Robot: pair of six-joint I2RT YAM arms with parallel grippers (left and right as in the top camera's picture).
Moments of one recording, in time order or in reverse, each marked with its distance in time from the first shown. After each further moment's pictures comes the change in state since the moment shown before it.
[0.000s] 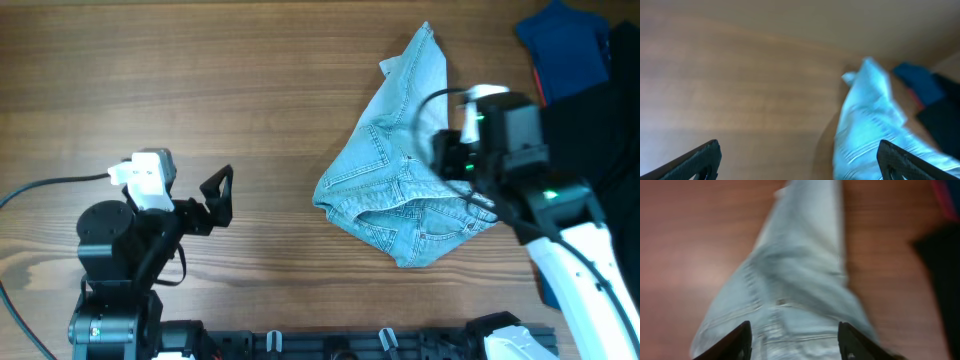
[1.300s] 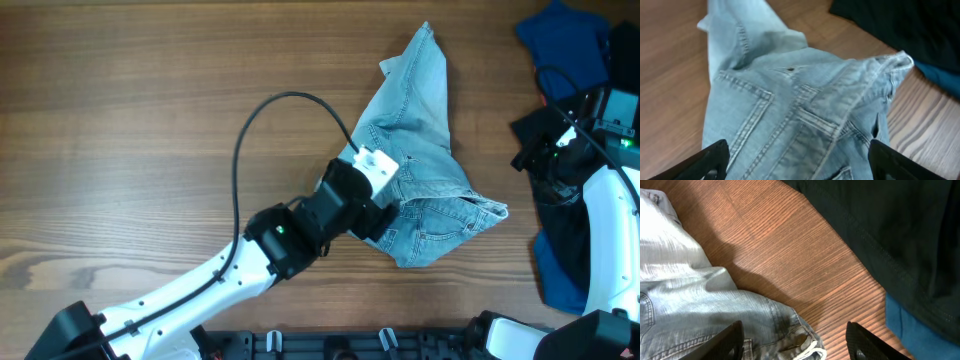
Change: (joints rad) left arm -0.953 0.779 0.199 0.326 -0.401 0.111; right arm -0.570 0.250 0.000 -0.117 -0.127 0.019
